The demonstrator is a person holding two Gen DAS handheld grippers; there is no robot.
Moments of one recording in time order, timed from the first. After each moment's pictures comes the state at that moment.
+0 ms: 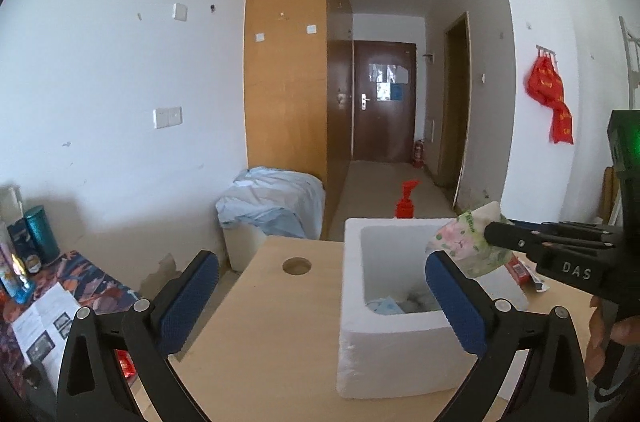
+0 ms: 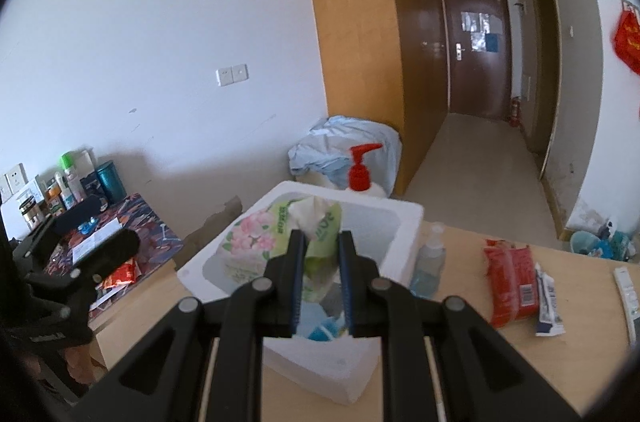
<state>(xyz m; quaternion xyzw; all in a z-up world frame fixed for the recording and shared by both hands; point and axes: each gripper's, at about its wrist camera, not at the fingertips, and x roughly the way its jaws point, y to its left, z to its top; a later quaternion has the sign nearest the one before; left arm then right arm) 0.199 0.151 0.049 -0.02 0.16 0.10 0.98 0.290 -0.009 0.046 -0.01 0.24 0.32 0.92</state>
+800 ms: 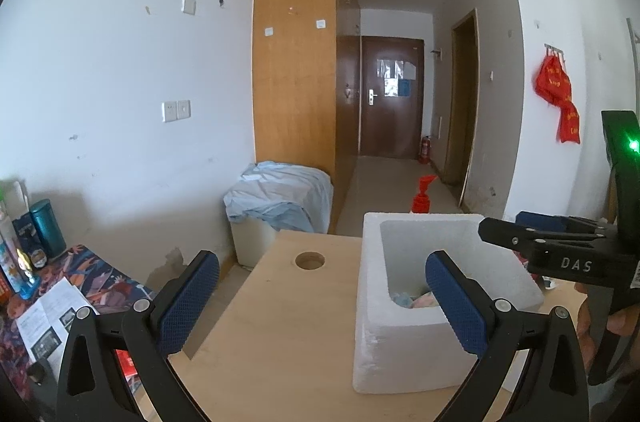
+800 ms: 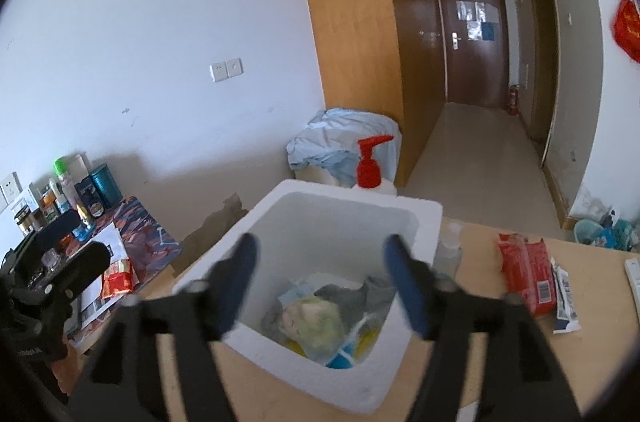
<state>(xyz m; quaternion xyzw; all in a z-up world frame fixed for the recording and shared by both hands) 0.194 0.168 0.046 -0.02 0.17 0.11 0.98 0.300 0.008 0.043 0.00 0.25 0.31 0.92</state>
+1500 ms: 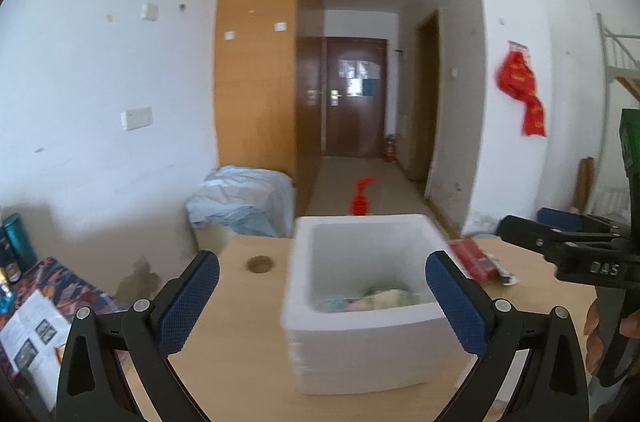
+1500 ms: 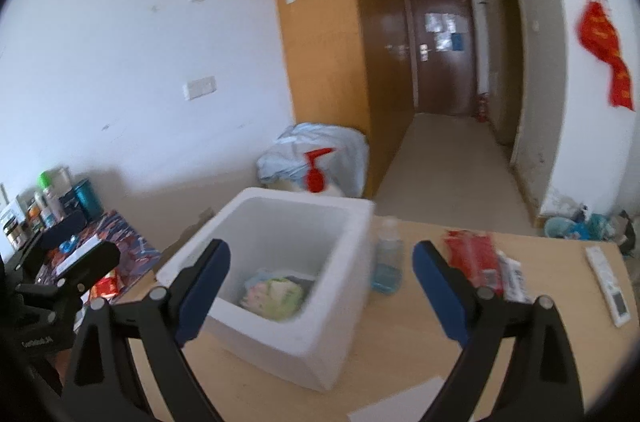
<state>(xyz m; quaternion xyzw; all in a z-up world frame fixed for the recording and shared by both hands) 0.201 0.113 0.053 -0.01 0.17 0.03 0.99 0.272 -0.052 0.056 0.01 0.23 0.25 0.94</state>
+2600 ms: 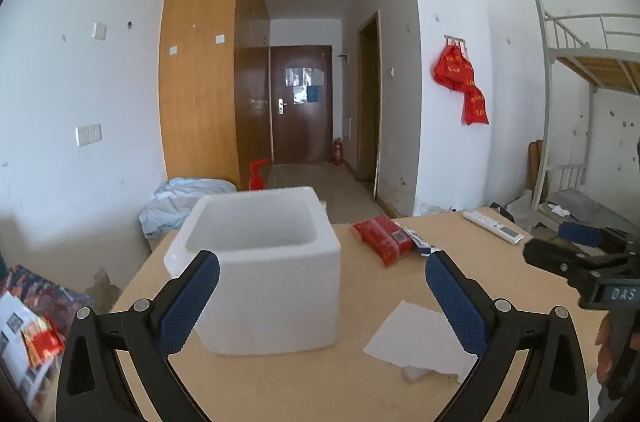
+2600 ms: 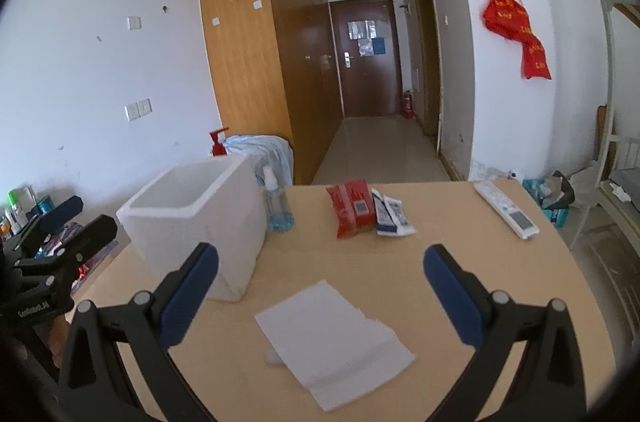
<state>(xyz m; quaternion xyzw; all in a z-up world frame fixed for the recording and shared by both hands) 0.135 0.026 0.018 0.01 0.15 -0.05 0.99 0.165 -0.173 0.017 0.04 0.22 0.13 0.97</state>
